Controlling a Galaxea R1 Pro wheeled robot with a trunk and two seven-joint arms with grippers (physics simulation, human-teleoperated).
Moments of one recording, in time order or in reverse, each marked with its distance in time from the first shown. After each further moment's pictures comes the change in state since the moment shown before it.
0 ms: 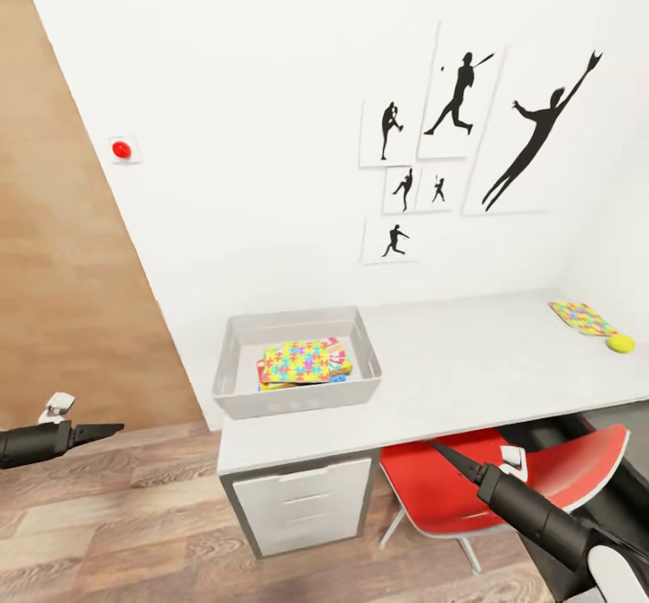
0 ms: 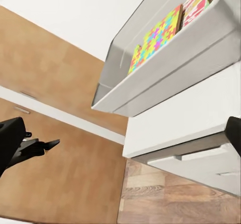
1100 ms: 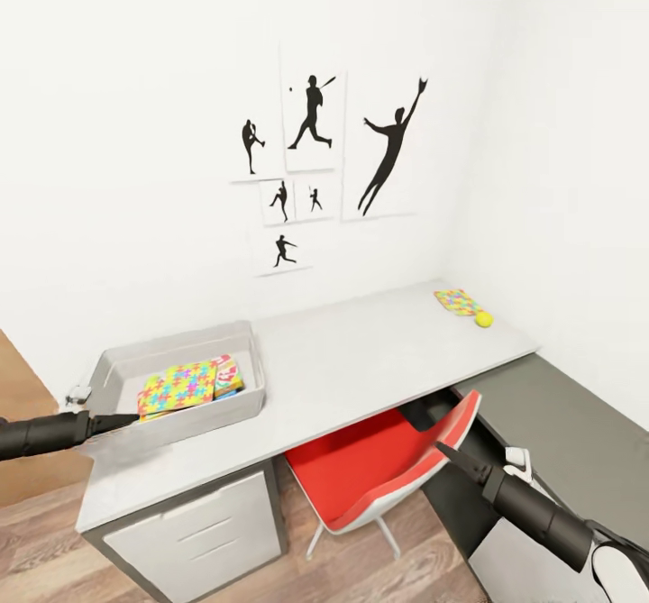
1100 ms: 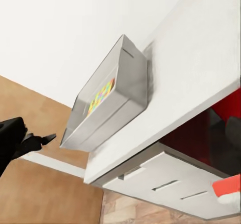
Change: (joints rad) left arm -0.008 -0.052 -0.003 -0.064 0.000 0.034 0.000; right arm 0.000 -0.013 -0.010 0.015 0.001 0.000 0.005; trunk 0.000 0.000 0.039
